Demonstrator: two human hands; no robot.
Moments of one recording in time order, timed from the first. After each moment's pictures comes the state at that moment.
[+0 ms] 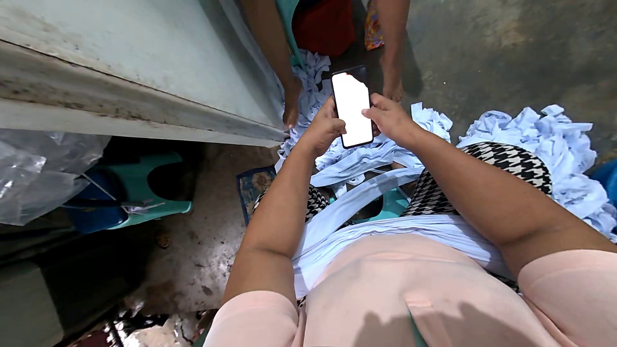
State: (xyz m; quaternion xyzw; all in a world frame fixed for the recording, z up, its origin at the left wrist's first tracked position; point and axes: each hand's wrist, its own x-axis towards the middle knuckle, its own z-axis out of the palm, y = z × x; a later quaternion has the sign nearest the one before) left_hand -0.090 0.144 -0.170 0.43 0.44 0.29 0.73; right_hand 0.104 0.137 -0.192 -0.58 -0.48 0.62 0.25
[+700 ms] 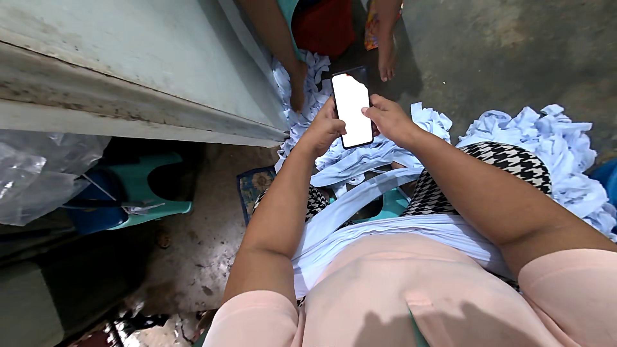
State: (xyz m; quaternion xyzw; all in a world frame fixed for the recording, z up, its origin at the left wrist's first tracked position) left_hand -0.090 0.144 -0.174 0.43 0.44 0.29 0.74; right_hand 0.104 0.136 -0.191 -0.59 -0.49 0.60 0.23
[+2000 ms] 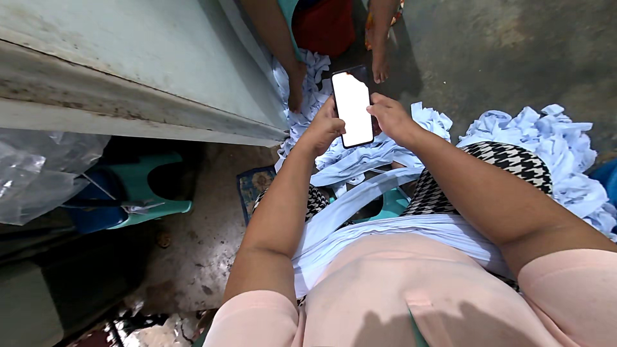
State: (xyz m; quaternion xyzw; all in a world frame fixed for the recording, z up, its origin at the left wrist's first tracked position) left_hand -0.091 0.145 -0.174 0.43 0.44 0.29 0.74; right_hand 0.104 0.137 -0.194 -0.59 -0.48 0.59 0.25
